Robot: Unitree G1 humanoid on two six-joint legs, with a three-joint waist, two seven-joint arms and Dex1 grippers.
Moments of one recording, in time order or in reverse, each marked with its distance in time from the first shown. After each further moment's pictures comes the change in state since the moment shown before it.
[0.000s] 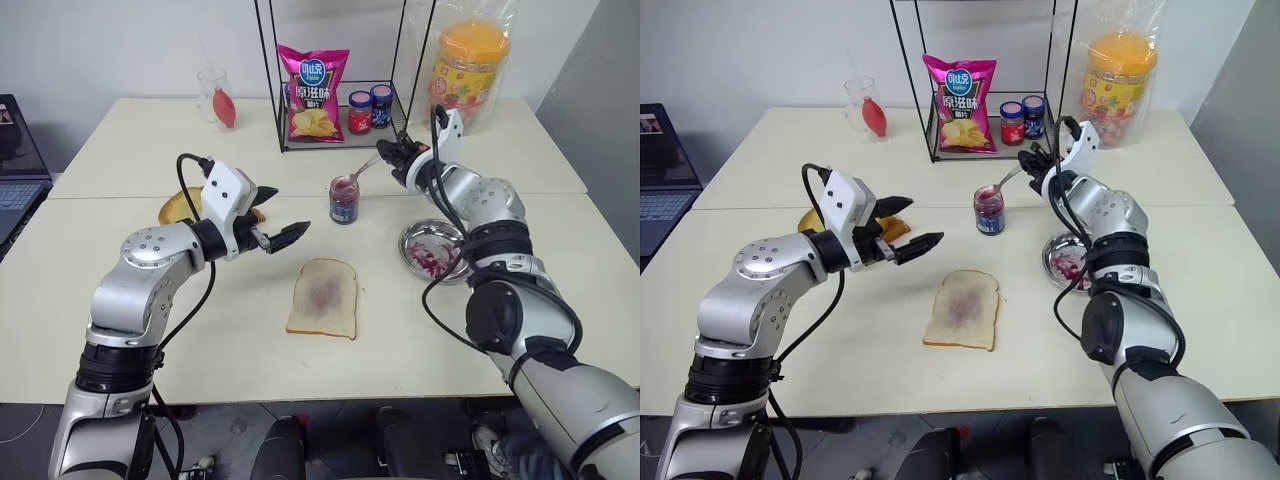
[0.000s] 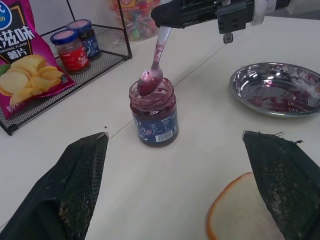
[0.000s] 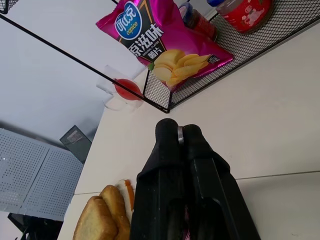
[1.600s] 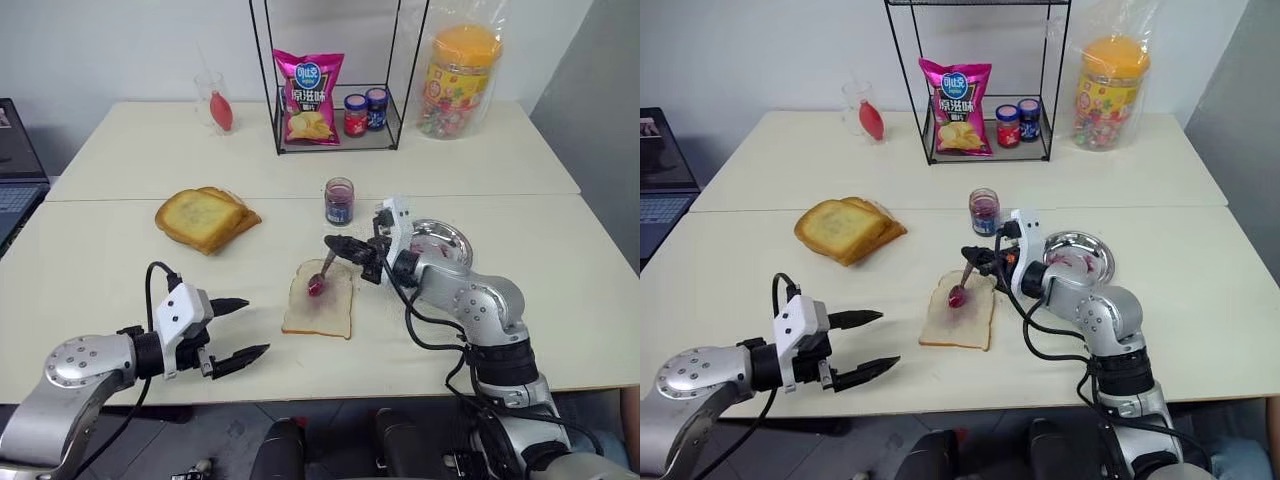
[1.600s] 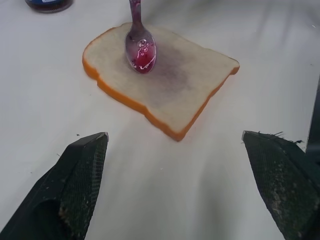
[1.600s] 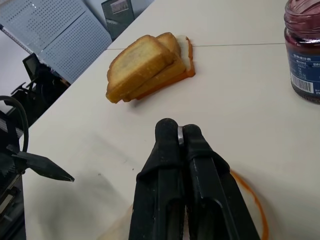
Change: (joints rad) left arm 0.694 0.193 0.172 -0.231 -0.076 -0.192 -0.275; right arm 0.669 -0.010 0.586 -1.022 0.059 0.256 0.135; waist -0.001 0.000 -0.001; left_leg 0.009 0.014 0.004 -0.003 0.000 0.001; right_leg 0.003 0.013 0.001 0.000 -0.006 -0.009
